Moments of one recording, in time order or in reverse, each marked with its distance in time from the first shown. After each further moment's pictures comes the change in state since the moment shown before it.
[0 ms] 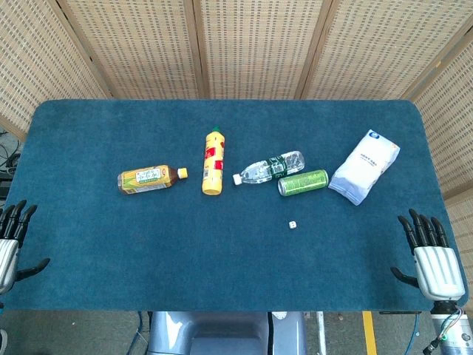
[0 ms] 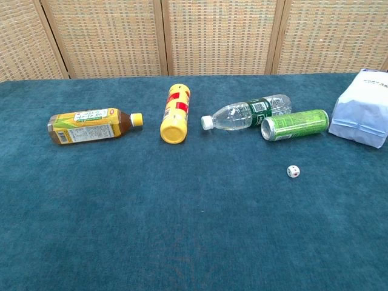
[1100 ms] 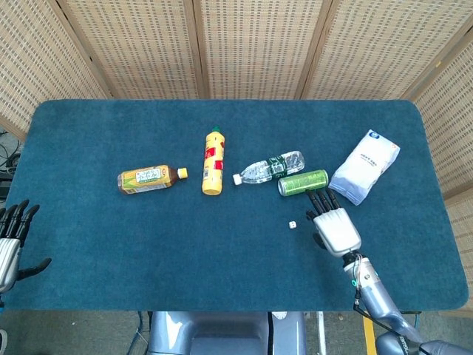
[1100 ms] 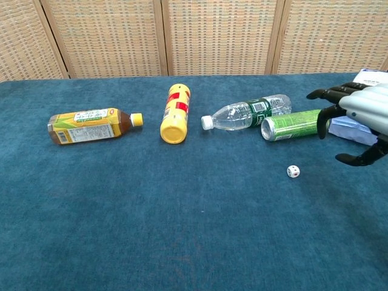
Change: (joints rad) left arm -0.008 0.004 0.001 0.008 0.004 -0.020 -0.026; right arm 0.361 -0.263 0.120 0.029 0.132 -0.420 -0.397
